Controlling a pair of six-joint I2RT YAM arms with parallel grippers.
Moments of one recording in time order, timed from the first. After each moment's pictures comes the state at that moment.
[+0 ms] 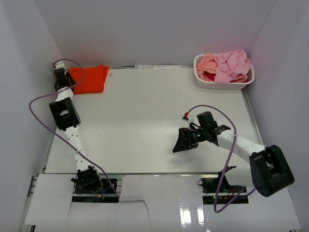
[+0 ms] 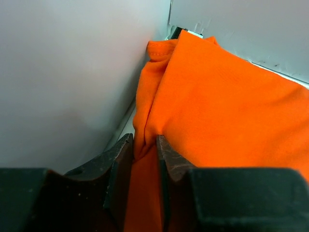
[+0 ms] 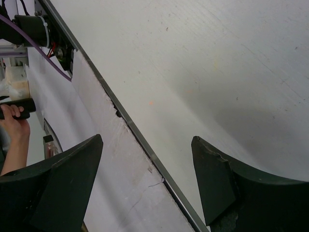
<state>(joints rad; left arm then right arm) 0.38 2.68 2.19 0.14 -0.02 -0.04 0.47 1.25 0.56 -0.31 -0.81 0.28</state>
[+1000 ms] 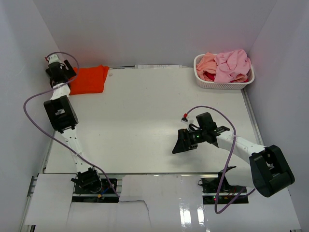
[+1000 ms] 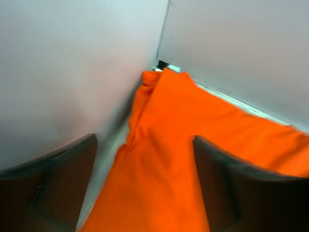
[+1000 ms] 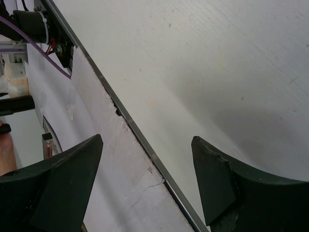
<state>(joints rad) 0.38 2.49 2.05 0.15 -0.04 -0.12 0.49 1.24 0.54 -0.28 -0.81 0.29</state>
